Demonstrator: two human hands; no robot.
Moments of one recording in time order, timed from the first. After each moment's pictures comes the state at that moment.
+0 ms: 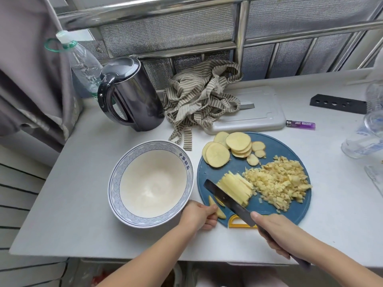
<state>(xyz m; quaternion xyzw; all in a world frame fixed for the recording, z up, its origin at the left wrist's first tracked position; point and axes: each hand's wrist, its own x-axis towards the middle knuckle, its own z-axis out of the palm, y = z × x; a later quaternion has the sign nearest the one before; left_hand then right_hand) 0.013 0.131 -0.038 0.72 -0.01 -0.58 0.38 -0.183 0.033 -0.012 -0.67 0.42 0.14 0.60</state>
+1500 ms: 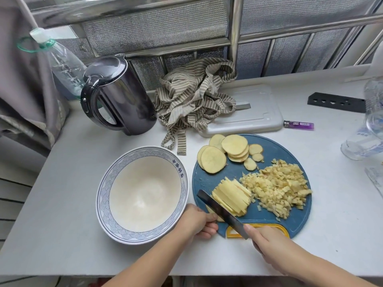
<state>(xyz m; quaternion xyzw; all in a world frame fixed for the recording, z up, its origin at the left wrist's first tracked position) 0.023 0.113 -0.044 0.75 -0.05 -0.59 0.30 -0.166 0.038 -0.021 -0.76 0.40 0.17 0.49</state>
